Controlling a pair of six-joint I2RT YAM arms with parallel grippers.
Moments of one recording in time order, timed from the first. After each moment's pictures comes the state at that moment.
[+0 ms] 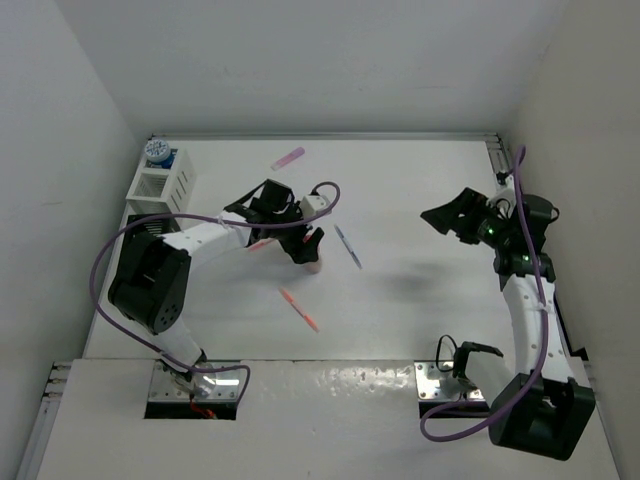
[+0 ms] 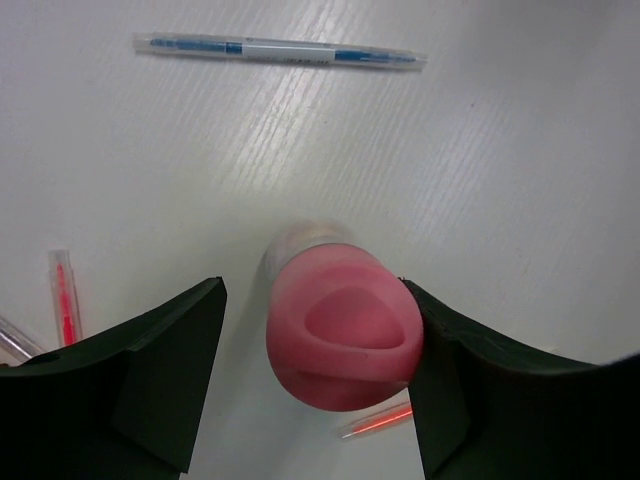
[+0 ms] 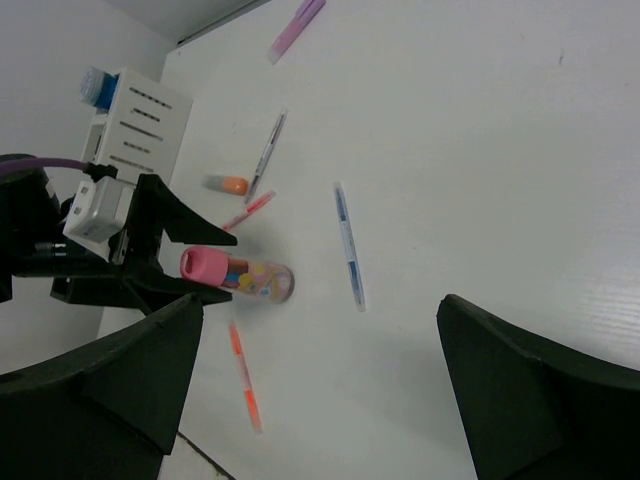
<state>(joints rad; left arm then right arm) -0.51 1.67 1.08 -0.27 0.50 0.33 -0.26 0.97 0.70 -0.17 -0.74 0.43</state>
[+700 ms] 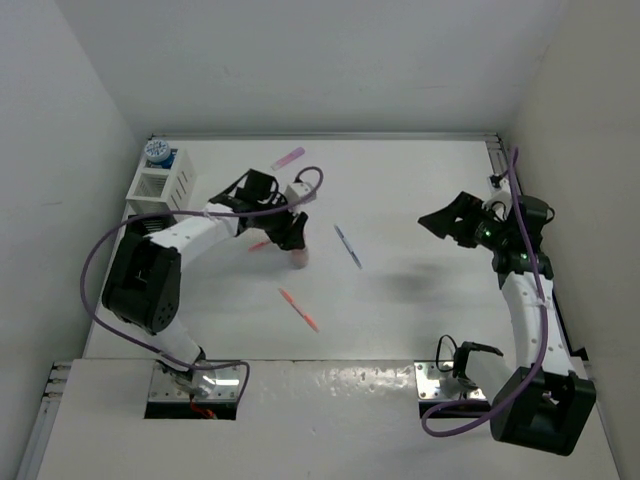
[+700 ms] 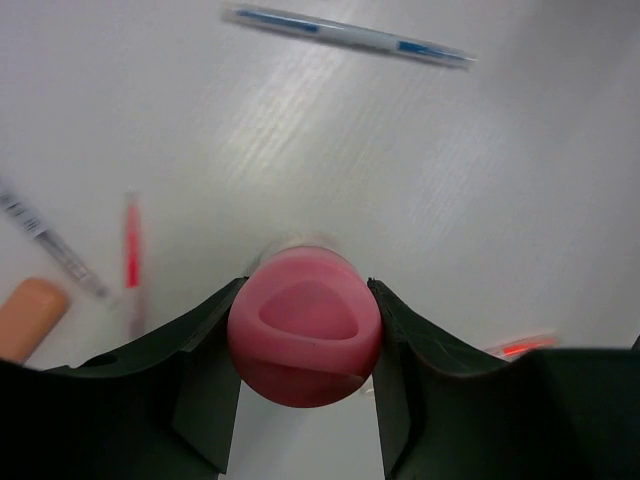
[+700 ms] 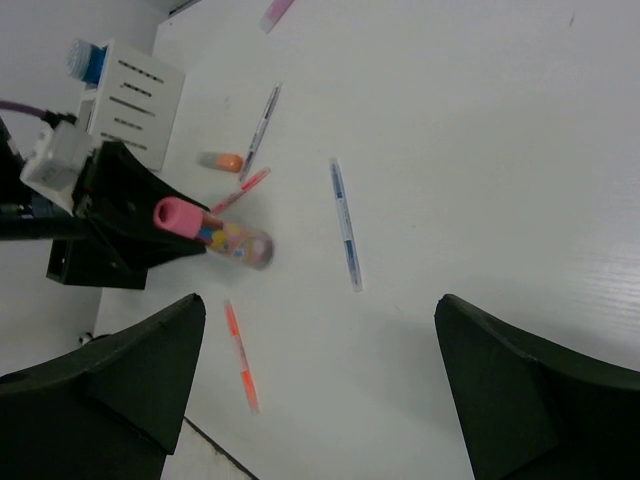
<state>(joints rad) -0.42 1.66 1.11 -0.33 0.54 0.31 -0.25 0.99 0.69 -0.21 -0.76 0.39</state>
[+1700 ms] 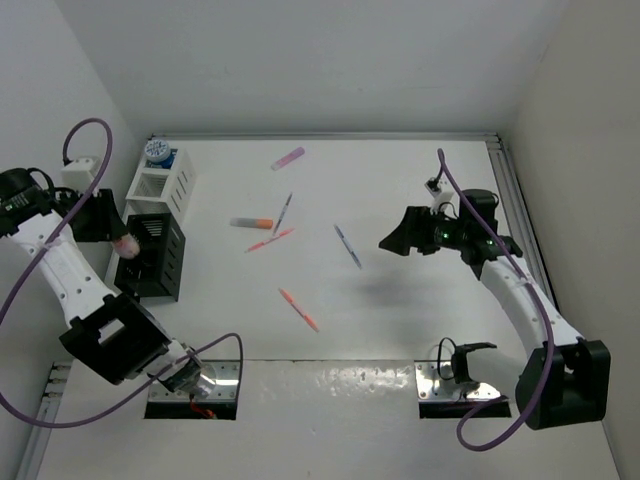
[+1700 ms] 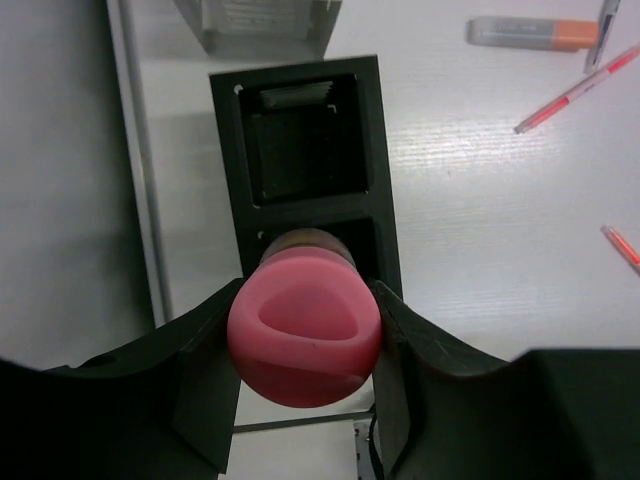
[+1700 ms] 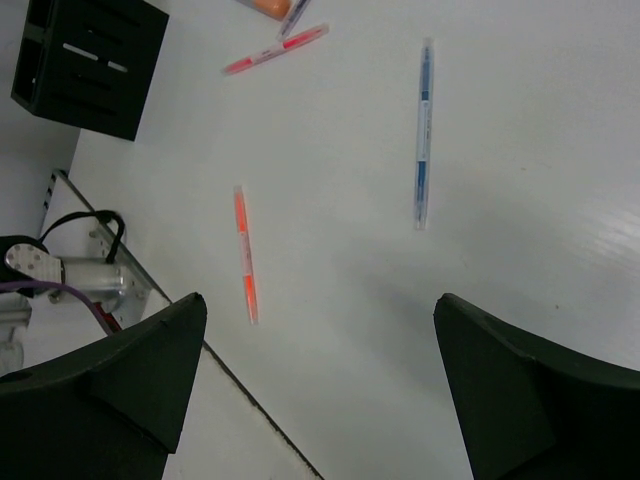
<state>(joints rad) 0.77 1.36 1.54 -1.18 0.56 0.63 0.08 1.10 0.71 -0.27 -0.72 0.25</state>
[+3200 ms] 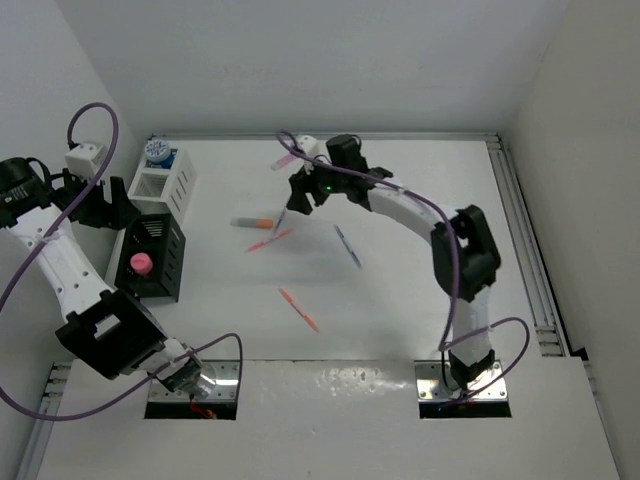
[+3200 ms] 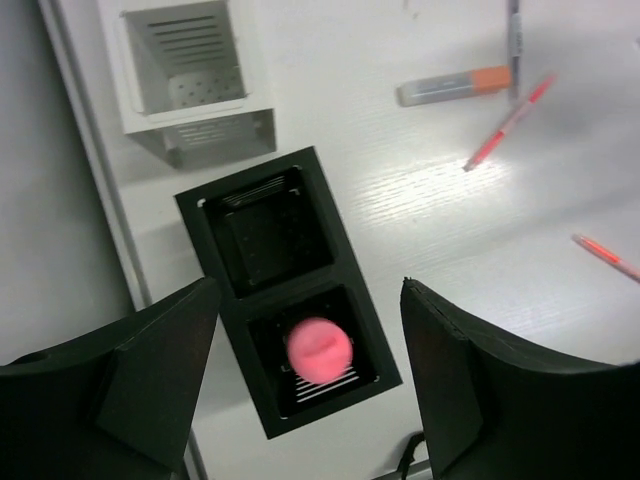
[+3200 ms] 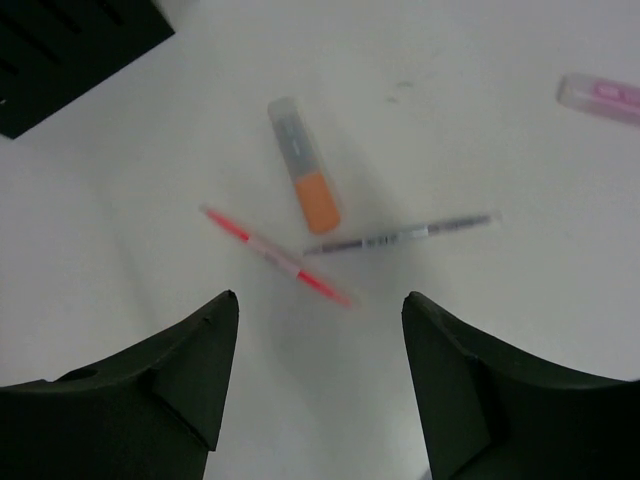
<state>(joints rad) 0.74 1.38 1.54 -1.12 0.76 0.74 0.56 1.98 1.54 -0.14 -0.50 -0.14</state>
